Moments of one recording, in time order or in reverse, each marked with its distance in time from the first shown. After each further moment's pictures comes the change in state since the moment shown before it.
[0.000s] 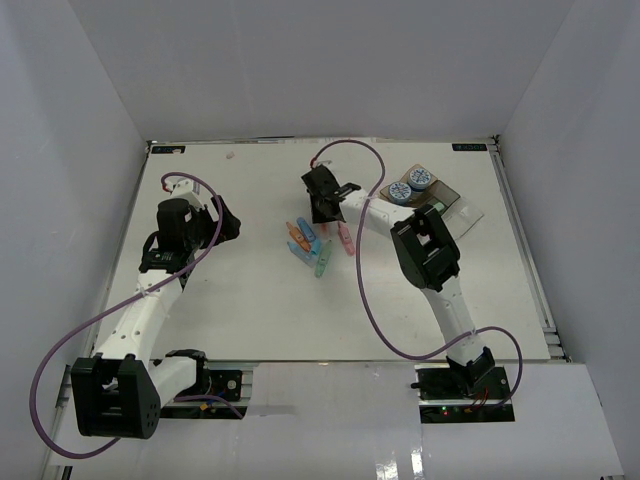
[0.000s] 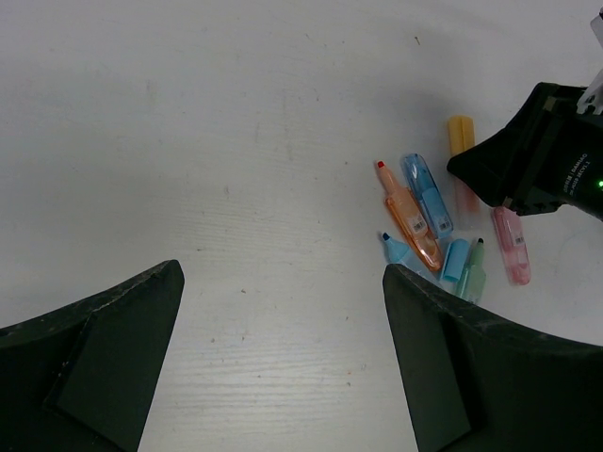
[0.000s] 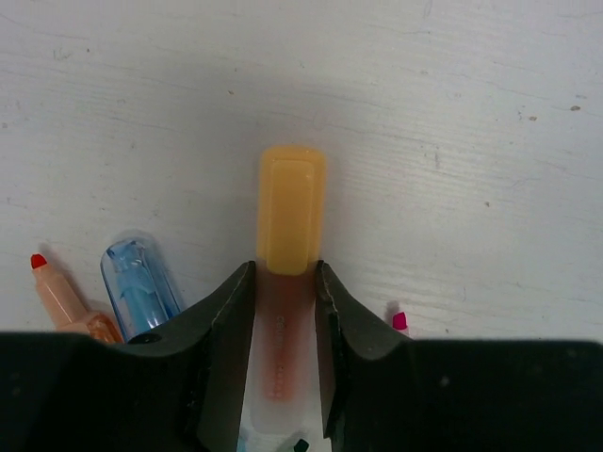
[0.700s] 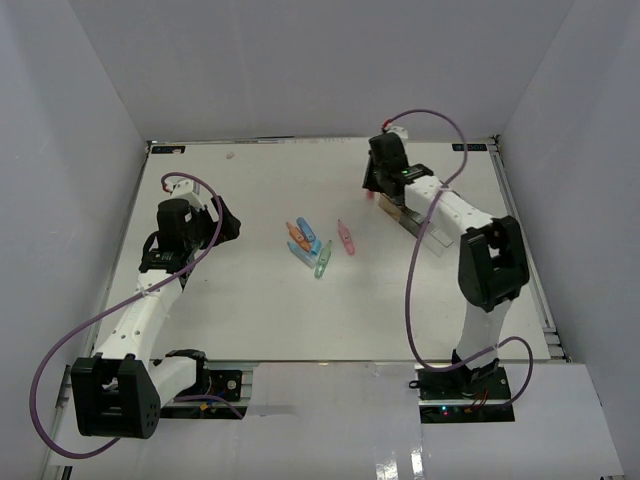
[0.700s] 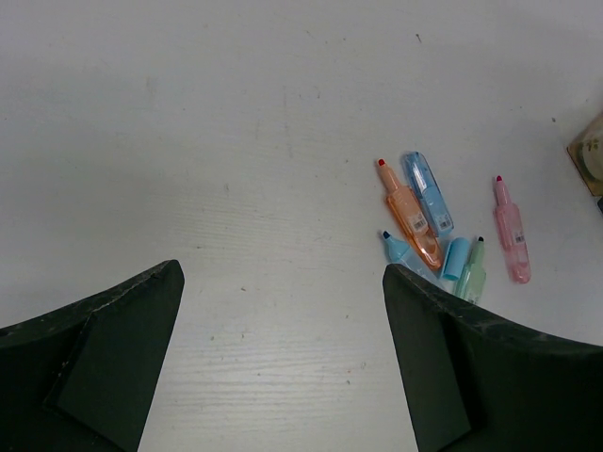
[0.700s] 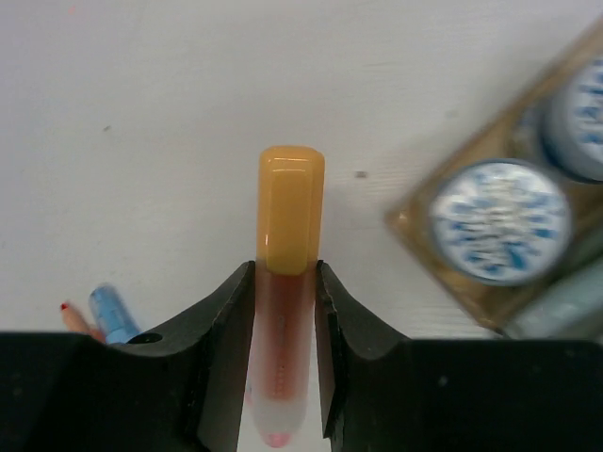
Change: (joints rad) left arm 0.000 0.001 0.000 -0.004 0.000 -0.002; right arm -0.199 -0.357 -0.214 0.069 -0.006 0.056
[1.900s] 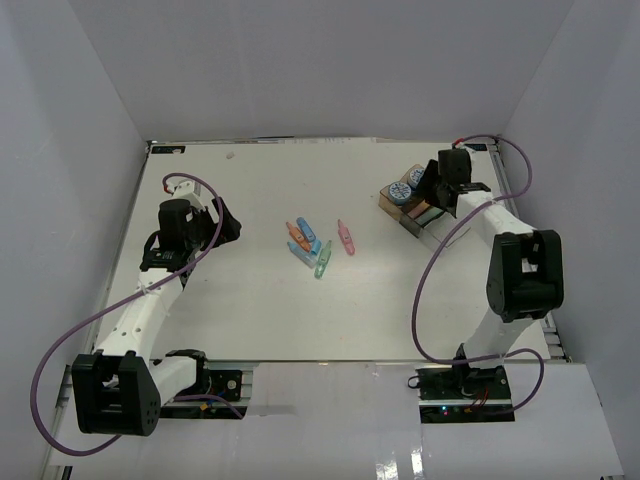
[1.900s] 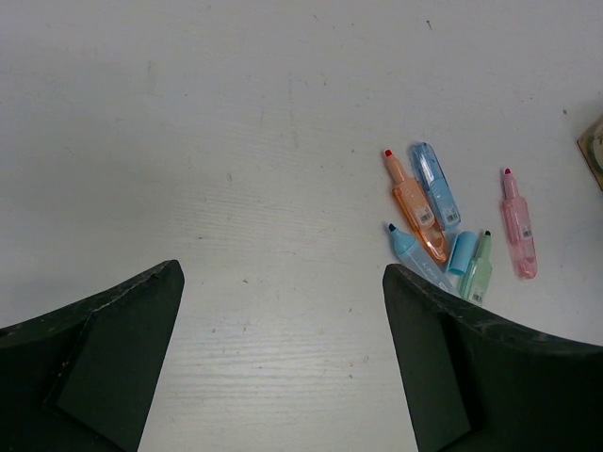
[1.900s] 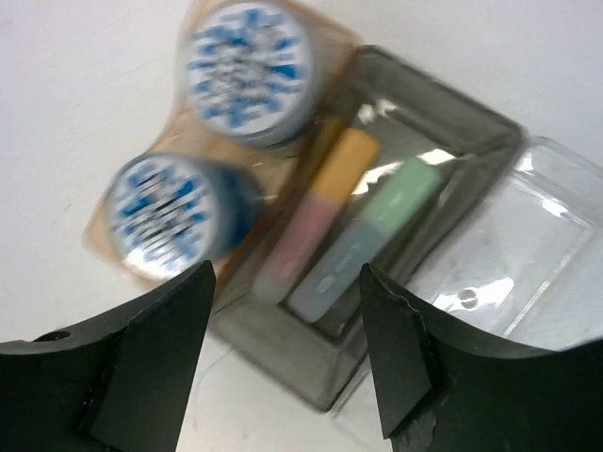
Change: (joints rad) left arm 0.000 0.014 0.000 -0.018 -0.001 -0.006; right arm -0.383 -0.189 -0.354 0.106 -0.103 0.049
